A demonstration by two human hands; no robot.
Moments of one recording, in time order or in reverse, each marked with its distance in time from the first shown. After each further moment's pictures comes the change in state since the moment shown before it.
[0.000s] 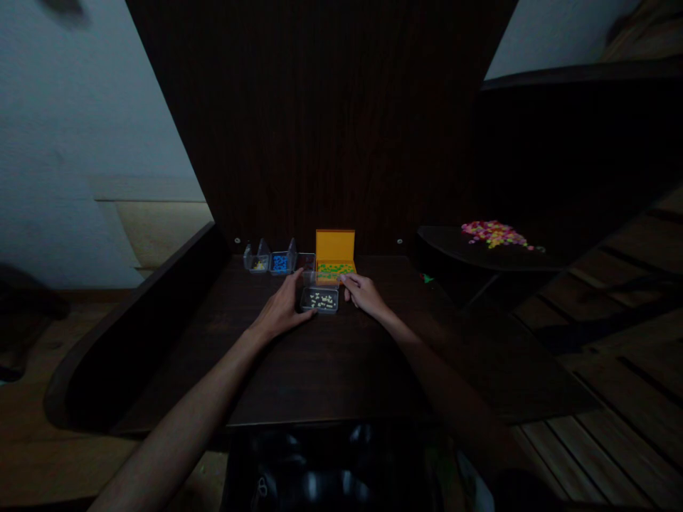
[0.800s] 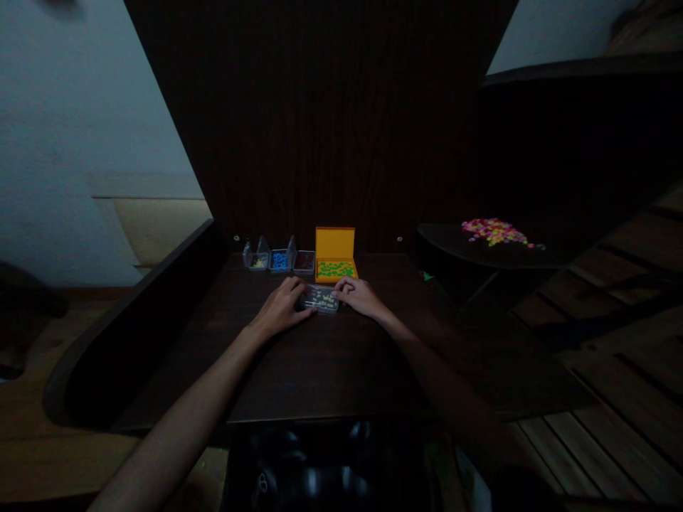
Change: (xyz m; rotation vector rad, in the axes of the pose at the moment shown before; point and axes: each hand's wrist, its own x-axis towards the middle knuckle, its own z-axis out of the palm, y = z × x) left_hand 0.003 0.001 -0.002 0.171 -0.066 0.092; right_hand -0.004 0.005 0.004 -0.071 -0.104 -0.049
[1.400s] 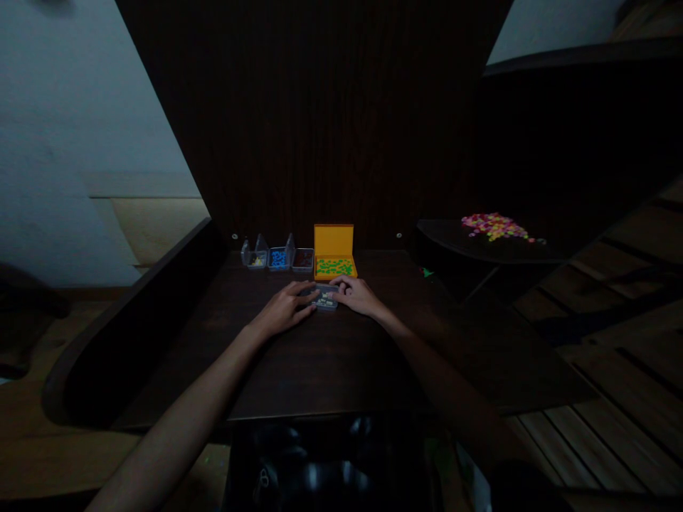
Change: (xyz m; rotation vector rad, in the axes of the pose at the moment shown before) left_hand -0.001 -0.002 0.004 -0.064 -0.119 0.134; right_hand -0.002 -0.002 0.001 -0.058 -0.020 -0.029
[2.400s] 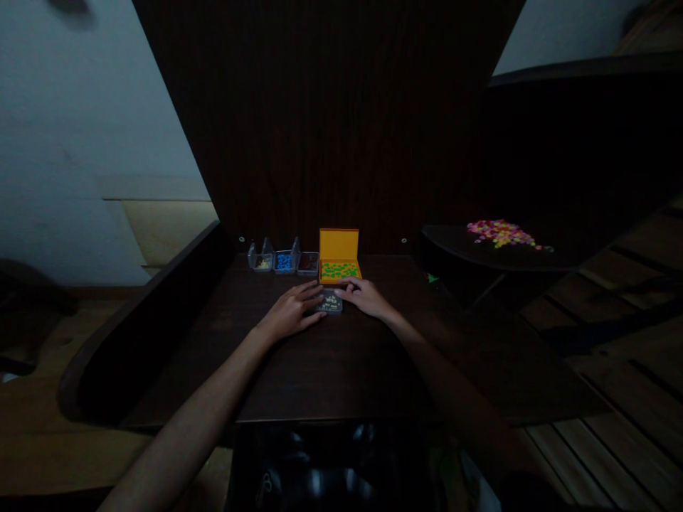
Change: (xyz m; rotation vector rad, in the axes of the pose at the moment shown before) left_hand 0.002 0.006 -0.001 0.079 0.075 0.075; right_hand 0.004 0.003 -0.006 0.060 0.034 0.041
